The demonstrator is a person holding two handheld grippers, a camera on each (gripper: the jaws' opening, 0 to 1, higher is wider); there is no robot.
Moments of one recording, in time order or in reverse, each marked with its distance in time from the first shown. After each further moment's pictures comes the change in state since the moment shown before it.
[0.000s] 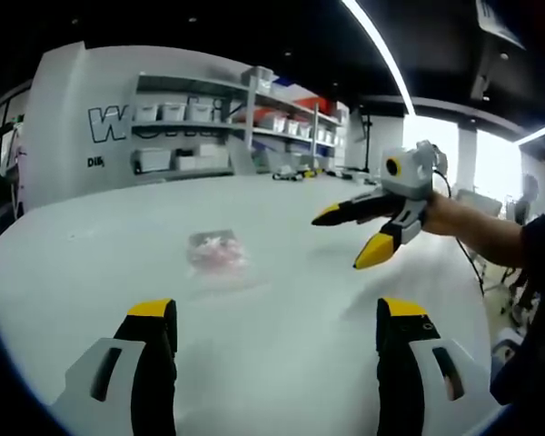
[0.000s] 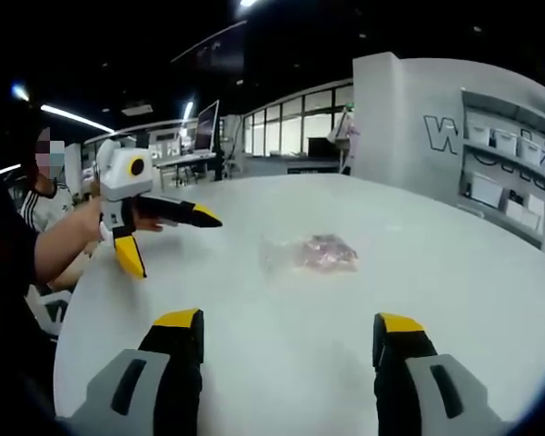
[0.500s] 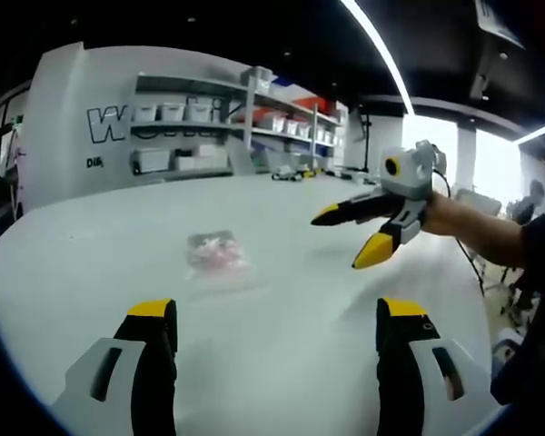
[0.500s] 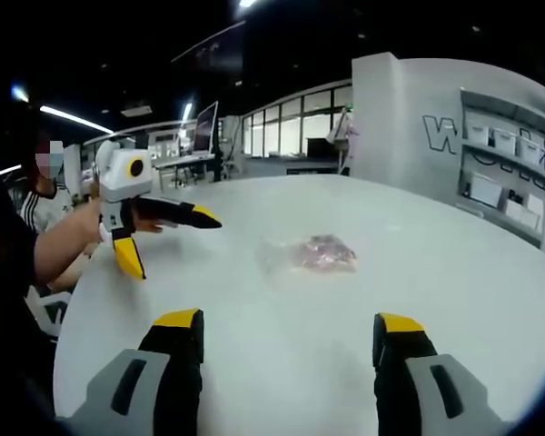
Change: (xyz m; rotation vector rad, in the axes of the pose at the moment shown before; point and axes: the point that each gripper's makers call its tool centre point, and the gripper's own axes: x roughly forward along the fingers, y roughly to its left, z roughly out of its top) left arm 0.003 0.000 0.001 0.003 0.001 -0.003; right arm -0.001 -0.002 0.001 0.004 -0.004 -0.004
